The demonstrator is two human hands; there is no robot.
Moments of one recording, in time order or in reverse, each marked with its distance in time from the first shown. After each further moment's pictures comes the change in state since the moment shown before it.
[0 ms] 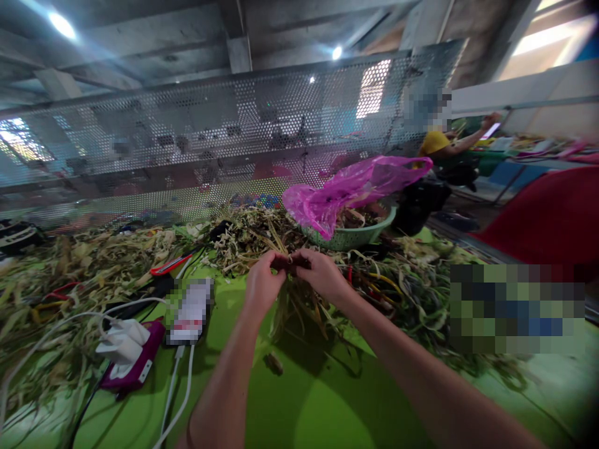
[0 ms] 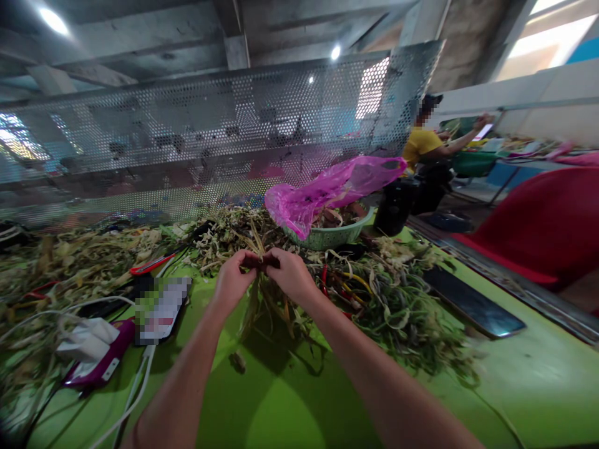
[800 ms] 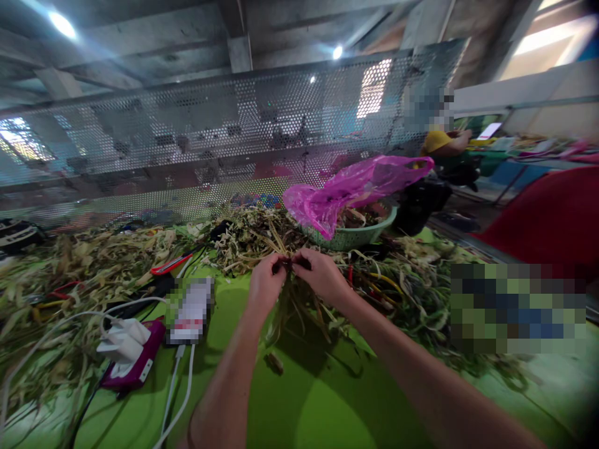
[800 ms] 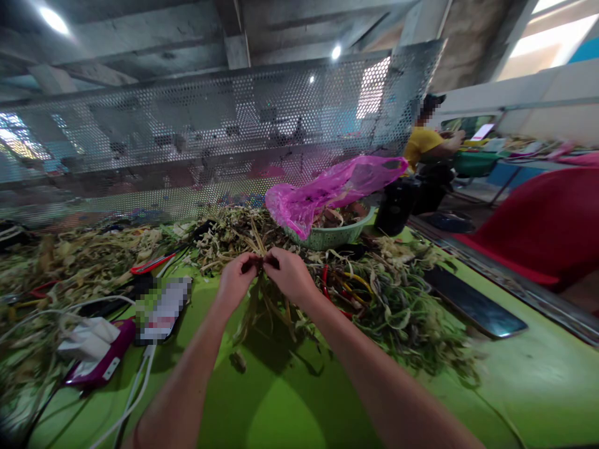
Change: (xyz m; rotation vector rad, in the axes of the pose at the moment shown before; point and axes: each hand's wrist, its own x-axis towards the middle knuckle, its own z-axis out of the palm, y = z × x) left_hand 0.001 -0.009 0.006 0.004 -0.016 0.014; right_hand -0.002 -0.016 -0.003 -0.163 0.037 -0.027
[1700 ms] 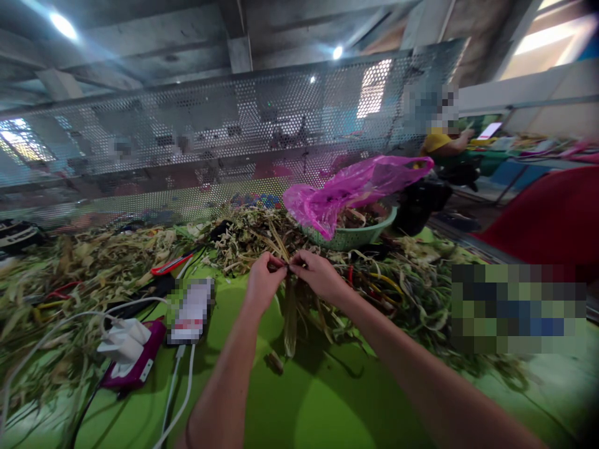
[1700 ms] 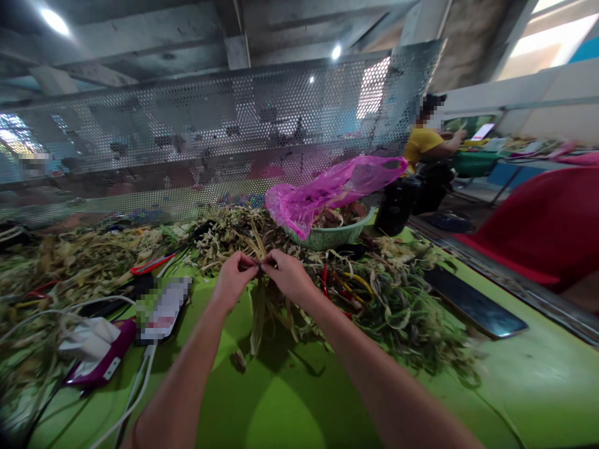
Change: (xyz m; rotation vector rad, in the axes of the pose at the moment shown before) left_hand 0.000 0.008 -0.005 -0.276 0.023 -0.227; right_hand 0.002 0.006 0.004 0.077 -0.075 0.080
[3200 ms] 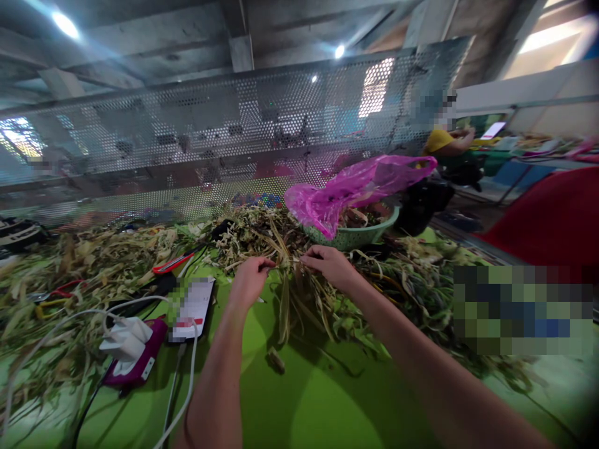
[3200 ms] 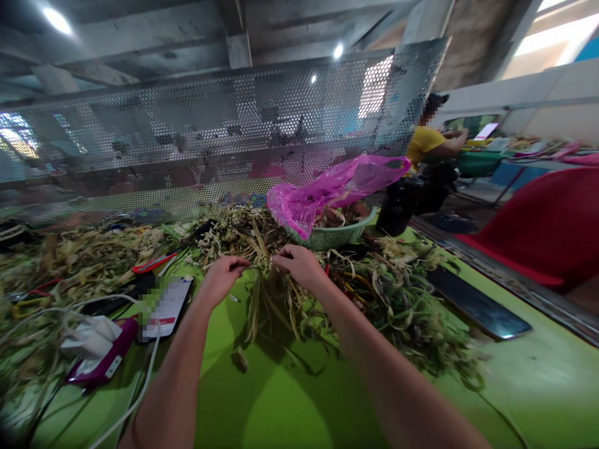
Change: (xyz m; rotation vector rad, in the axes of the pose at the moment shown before) left_hand 0.011 -0.015 -0.037 0.315 -0.075 0.009; right_hand 0.008 0.012 -0.022 0.146 0.034 0.170
